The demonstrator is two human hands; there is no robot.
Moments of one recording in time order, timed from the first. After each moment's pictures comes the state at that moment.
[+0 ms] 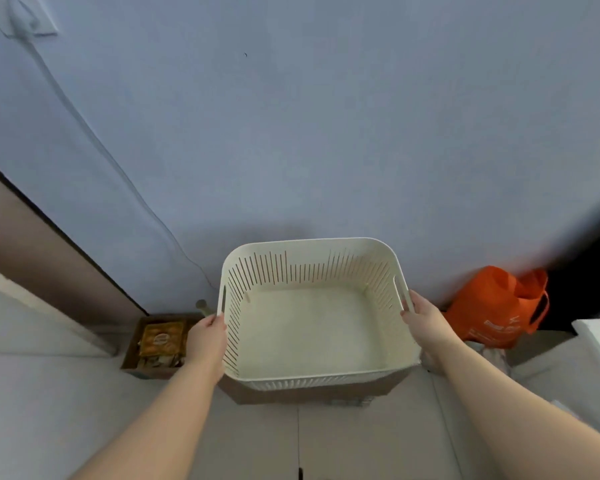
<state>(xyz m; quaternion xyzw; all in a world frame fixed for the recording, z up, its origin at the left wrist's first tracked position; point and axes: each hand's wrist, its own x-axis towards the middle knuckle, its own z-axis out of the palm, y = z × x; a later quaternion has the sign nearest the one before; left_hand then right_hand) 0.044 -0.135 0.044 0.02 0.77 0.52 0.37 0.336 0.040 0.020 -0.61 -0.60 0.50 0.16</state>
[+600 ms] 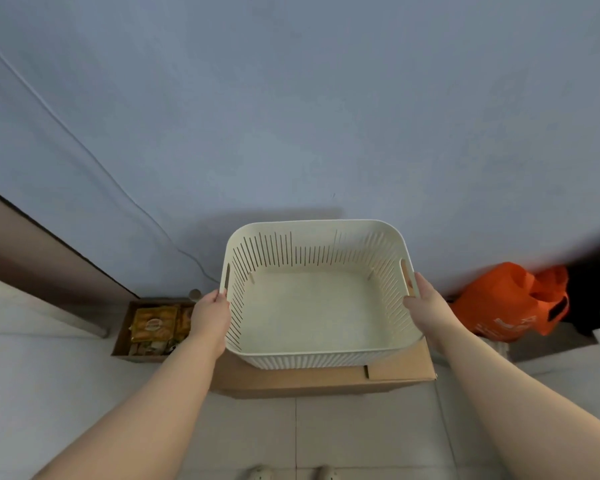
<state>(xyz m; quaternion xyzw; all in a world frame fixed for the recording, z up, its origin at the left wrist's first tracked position) -0.019 -0.048 0.011 0.03 0.78 0.47 0.40 0.279 0.122 -0.008 -0.65 -0.58 0.49 0.09</state>
